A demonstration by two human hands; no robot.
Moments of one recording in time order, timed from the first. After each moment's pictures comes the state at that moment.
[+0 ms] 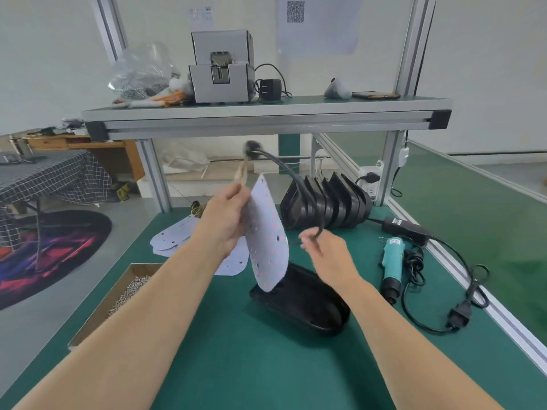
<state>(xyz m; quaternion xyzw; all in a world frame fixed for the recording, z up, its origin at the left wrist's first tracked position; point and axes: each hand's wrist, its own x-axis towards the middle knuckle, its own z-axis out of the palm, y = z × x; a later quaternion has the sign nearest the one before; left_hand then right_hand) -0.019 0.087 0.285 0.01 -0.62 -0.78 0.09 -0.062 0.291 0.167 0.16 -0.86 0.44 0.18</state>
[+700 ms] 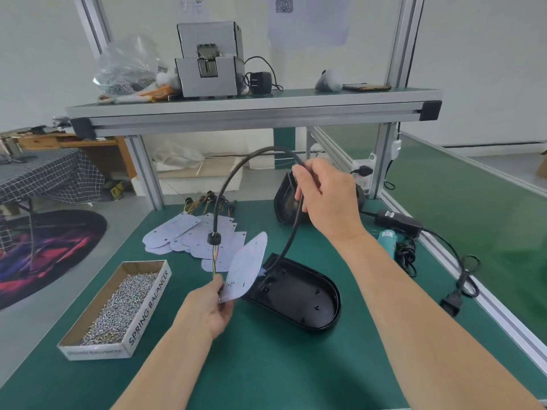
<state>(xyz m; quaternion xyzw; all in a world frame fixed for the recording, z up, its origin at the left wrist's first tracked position) 0.036 0.074 0.169 0.36 -0.41 -0.84 0.01 -0.024 0.279 0.293 0.21 -0.77 0.51 0.32</state>
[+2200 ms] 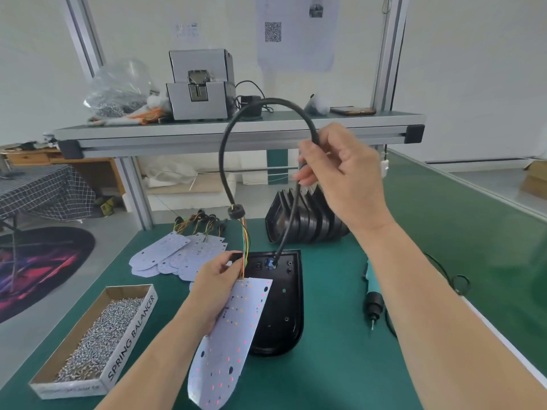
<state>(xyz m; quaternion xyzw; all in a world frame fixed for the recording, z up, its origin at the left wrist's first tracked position) 0.015 0.099 0.218 0.06 -0.75 -0.66 0.06 -0.014 0.311 0.360 0.31 -0.69 0.55 0.35</state>
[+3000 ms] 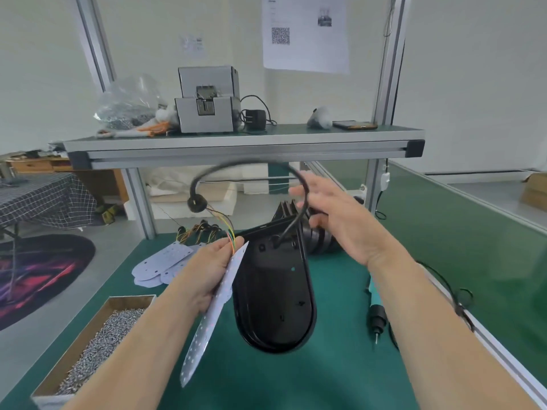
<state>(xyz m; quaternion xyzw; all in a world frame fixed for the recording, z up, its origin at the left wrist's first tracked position) 0.005 0.088 0.270 0.03 -0.67 -0.74 -0.01 -0.023 0.328 0.332 0.30 -0.70 0.65 -0.01</state>
